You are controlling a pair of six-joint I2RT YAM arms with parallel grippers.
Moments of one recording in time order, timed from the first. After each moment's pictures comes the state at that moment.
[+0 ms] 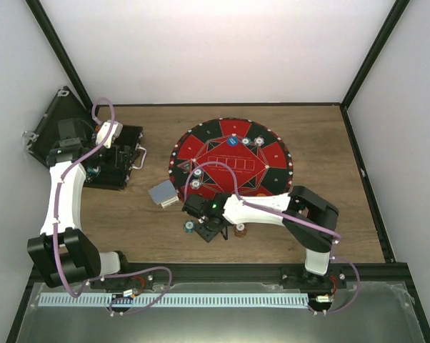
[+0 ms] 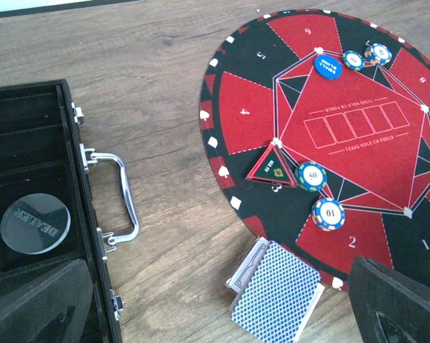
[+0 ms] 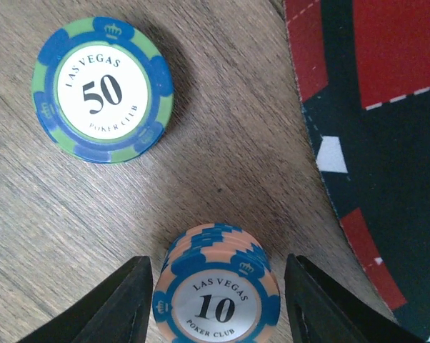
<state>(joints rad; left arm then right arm) 0.24 1.31 1.21 -0.82 0.61 0.39 1.16 1.83 1.17 -0.66 0.06 0.31</state>
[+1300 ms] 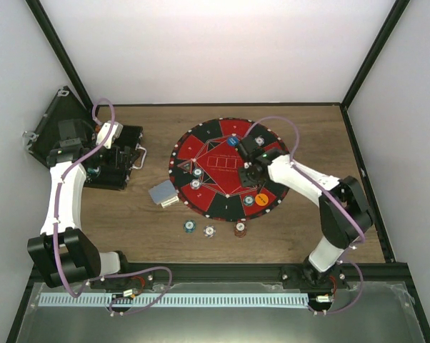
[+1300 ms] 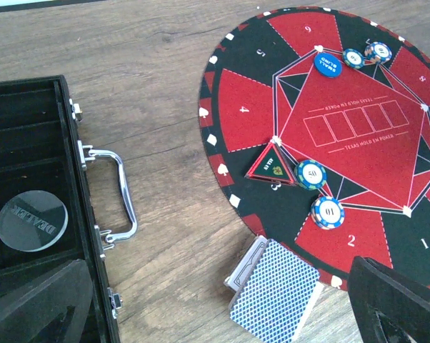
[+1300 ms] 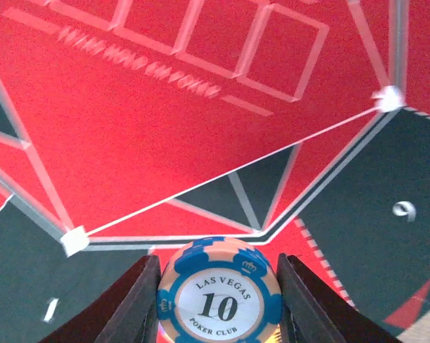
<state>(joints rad) 0.24 1.31 1.20 -0.82 0.62 0.39 0.64 1.65 1.18 -0.73 0.16 0.30</state>
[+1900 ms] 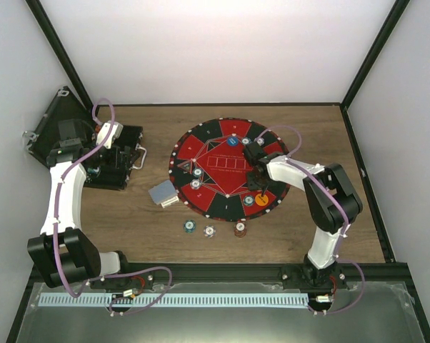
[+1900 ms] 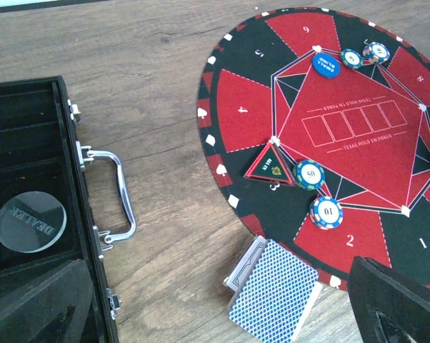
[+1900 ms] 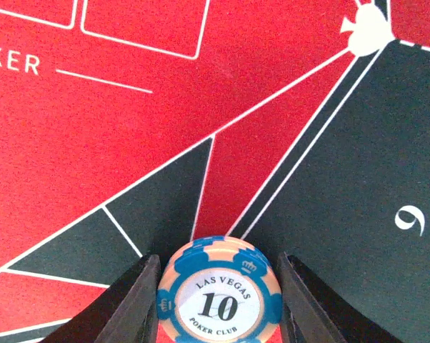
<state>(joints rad) 0.24 1.31 1.20 -0.82 0.62 0.39 0.50 1.80 1.10 -0.61 0.19 0.34</state>
